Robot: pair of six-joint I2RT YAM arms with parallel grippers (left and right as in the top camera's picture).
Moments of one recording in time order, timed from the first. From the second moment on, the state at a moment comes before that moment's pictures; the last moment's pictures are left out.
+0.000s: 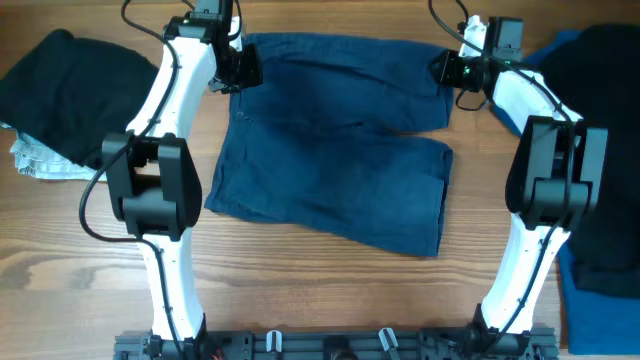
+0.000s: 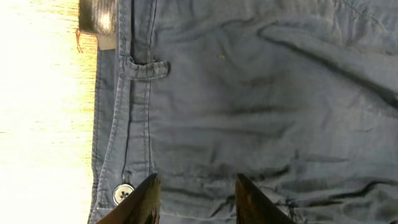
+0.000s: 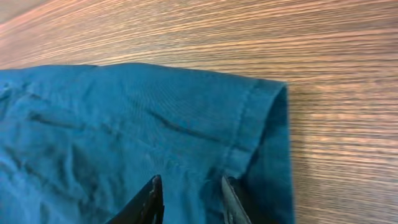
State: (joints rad) left arm -0.13 2.27 1.99 -0.96 0.19 -0.31; right arm -0.08 2.29 1.64 -0.26 -0.42 0.13
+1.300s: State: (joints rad) left arm -0.13 2.27 1.74 -0.67 0.15 -0.34; right arm -0.07 2.34 1.65 0.17 -0.19 0.30
